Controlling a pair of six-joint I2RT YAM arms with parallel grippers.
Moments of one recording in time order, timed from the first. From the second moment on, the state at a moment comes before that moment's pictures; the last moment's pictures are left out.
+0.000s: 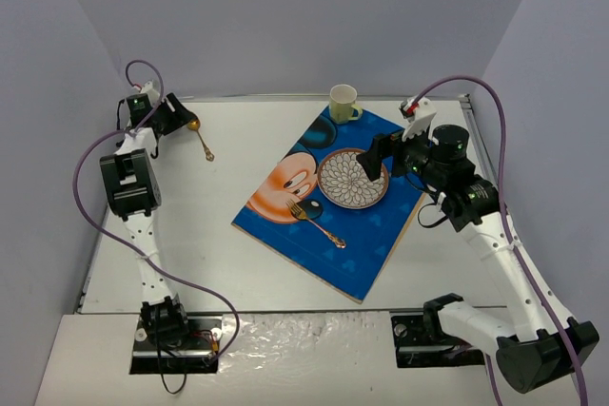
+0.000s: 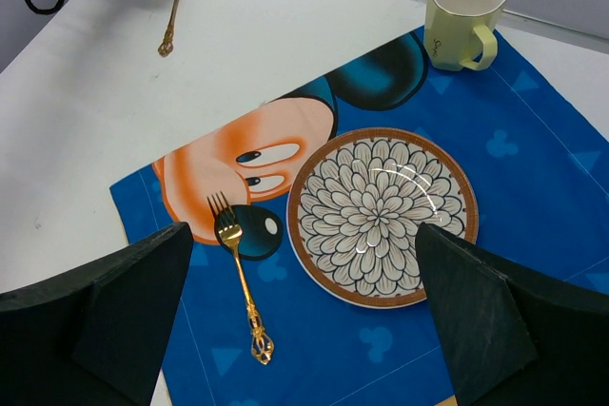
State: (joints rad) left arm 0.25 2.52 2.01 -0.01 0.51 -0.39; right arm 0.31 1.04 1.07 -0.35 -0.27 0.08
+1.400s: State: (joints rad) left arm 0.26 2.37 1.64 0.26 0.62 -0.52; right arm 0.39 1.07 1.09 -0.38 -0.25 0.14
